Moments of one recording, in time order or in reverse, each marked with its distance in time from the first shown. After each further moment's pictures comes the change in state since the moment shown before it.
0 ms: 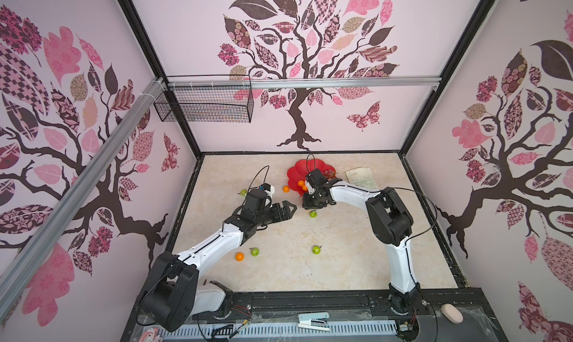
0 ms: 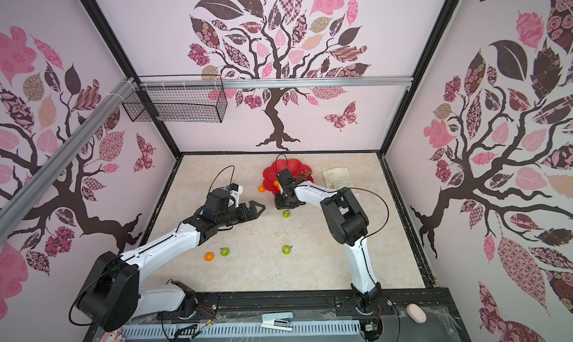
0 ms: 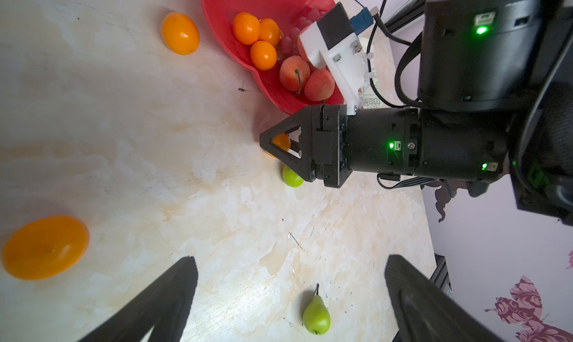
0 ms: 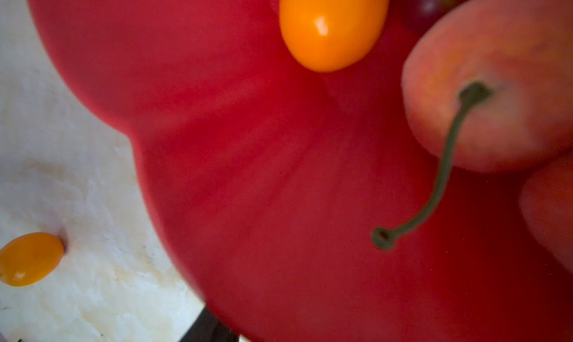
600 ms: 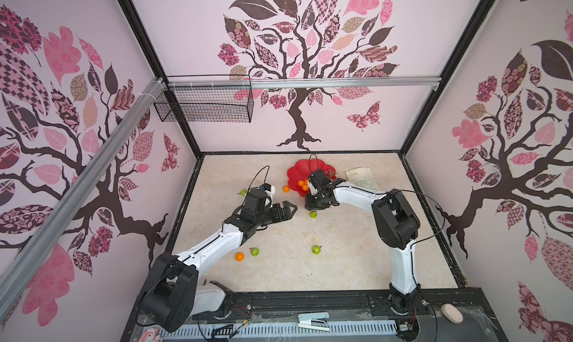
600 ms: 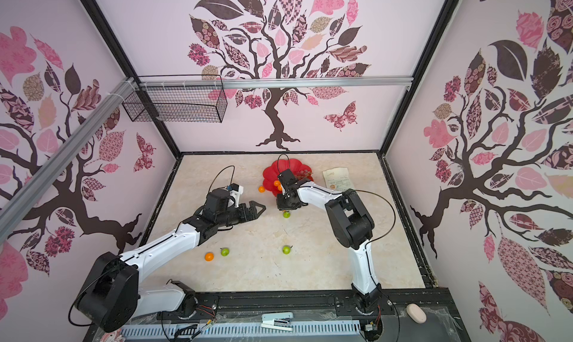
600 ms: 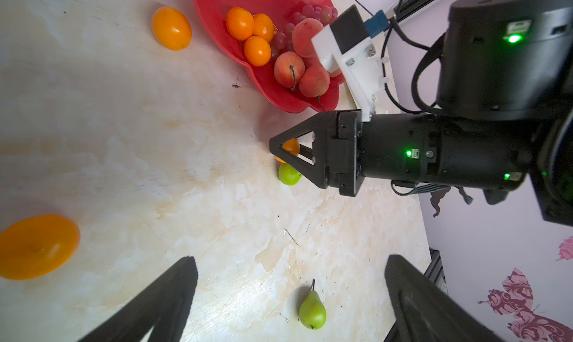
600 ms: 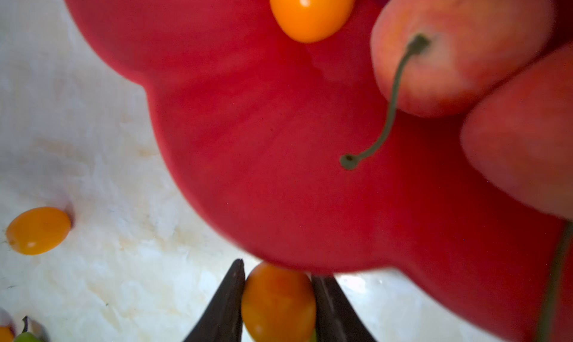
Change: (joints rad) left arm 0.000 -0.008 0.001 -0.004 0.018 0.000; right arm 0.000 -0.100 -0.069 -0.024 0.012 -0.003
